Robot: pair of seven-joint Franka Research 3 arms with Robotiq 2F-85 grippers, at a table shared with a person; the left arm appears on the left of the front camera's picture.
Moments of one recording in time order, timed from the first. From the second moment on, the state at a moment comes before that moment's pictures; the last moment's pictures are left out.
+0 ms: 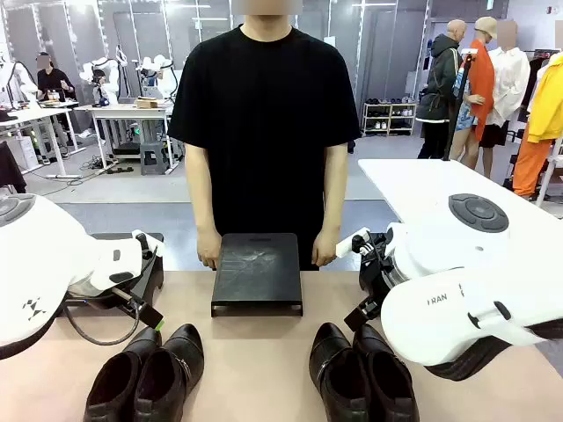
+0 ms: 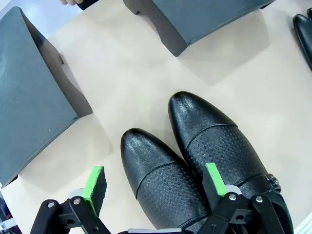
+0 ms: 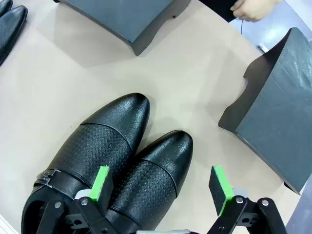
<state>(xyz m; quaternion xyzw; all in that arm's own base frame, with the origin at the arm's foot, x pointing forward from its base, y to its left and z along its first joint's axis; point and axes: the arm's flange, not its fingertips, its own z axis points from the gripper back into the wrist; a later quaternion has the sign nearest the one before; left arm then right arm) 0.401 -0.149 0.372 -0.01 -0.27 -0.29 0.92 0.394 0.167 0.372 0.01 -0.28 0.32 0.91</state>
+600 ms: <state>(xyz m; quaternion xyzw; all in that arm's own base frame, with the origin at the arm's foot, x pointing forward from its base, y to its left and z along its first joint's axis) 0.401 -0.149 0.372 -0.01 -0.27 -0.29 0.92 0.394 0.167 0.372 0.01 -0.28 0.32 0.91</state>
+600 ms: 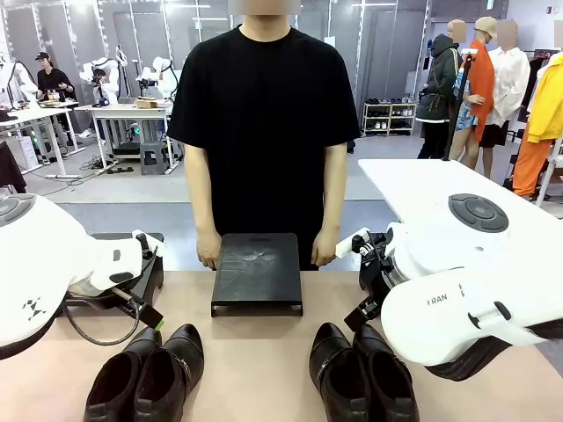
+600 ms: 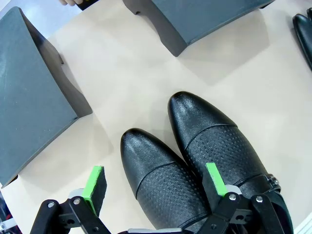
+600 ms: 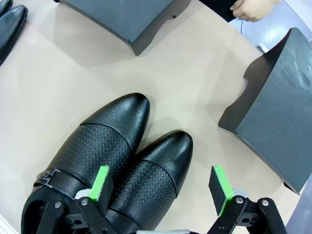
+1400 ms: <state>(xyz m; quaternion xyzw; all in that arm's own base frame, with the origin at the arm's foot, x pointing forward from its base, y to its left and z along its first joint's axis) 0.411 -0.151 0.405 -0.01 -0.27 -0.31 0.91 0.401 0.179 0.446 0.07 -0.30 0.30 0.90</state>
